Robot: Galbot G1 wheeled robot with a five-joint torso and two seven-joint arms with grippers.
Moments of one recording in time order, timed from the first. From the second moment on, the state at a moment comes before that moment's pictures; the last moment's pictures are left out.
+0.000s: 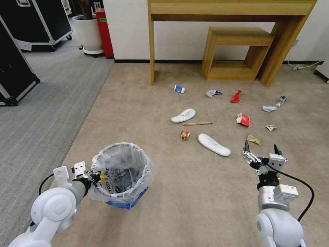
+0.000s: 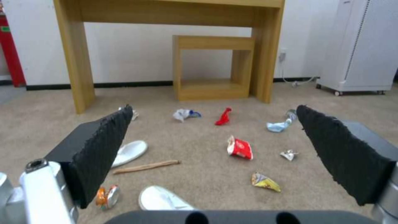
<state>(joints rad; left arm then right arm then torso) 1.38 -1.01 -0.59 -2.15 -1.22 0.72 -0.70 -1.50 1.42 0.70 2.12 0.18 -0.03 0.17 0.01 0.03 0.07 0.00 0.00</state>
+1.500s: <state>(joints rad) 1.35 -1.03 -0.57 -2.12 -1.20 0.72 -0.70 -1.49 1.43 0.69 2.10 0.16 -0.02 0.18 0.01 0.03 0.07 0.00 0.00</state>
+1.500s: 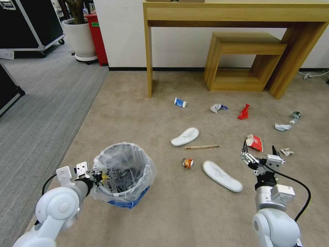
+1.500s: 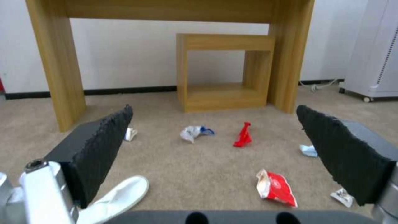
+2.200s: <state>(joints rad) 1.36 -1.03 -0.57 -2.12 -1.20 0.71 -0.70 -1.49 1.43 0.69 2.10 0.16 -0.02 0.17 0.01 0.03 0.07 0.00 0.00</state>
